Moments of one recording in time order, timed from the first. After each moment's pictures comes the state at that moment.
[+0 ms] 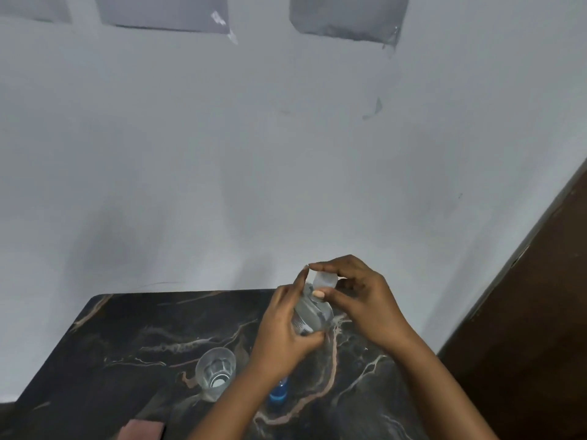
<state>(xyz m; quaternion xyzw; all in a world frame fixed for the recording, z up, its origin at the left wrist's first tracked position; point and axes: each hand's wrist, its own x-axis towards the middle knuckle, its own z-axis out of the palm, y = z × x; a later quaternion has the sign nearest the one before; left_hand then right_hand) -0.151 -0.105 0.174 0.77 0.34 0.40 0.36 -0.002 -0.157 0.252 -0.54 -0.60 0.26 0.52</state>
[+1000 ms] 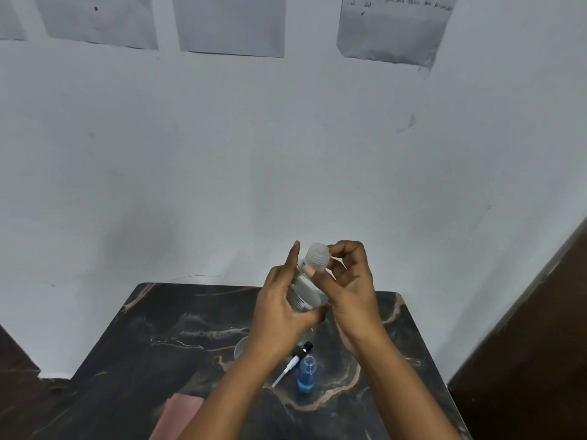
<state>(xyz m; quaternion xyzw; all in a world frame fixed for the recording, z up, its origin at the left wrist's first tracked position) -0.223 -0.118 0.222 0.71 0.38 0.47 0.35 -0.110 -0.158 0.268 -0.39 -0.44 0.38 0.71</state>
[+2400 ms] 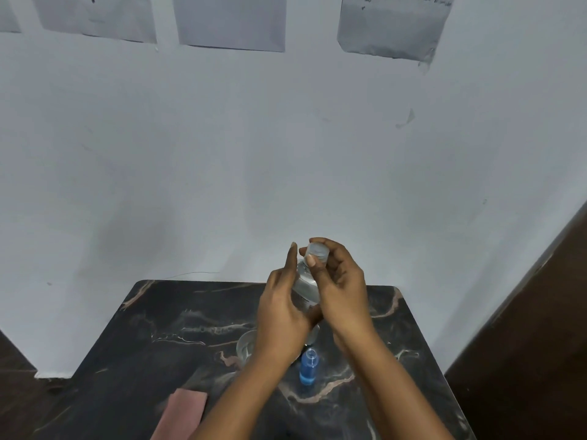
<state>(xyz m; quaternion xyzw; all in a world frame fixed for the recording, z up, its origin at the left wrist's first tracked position) -0.226 -0.135 0.224 0.72 0.42 0.47 0.30 -0.135 -0.159 0.266 -0.51 -0.46 0.28 0.67</state>
